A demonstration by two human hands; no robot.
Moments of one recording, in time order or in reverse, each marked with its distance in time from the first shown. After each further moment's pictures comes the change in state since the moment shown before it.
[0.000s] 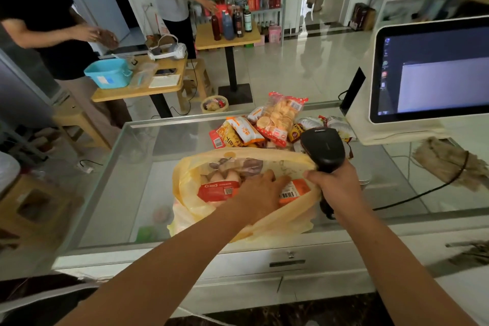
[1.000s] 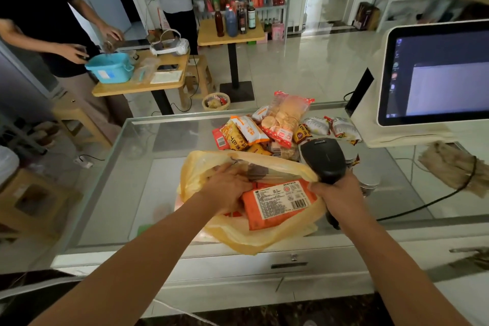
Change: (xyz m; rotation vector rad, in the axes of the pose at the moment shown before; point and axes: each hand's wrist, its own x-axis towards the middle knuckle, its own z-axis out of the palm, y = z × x) left_hand -0.011 -0.097 0.019 0.220 -0.004 0.085; right_hand 0.000 0.011 0.006 -0.061 -0.056 0.064
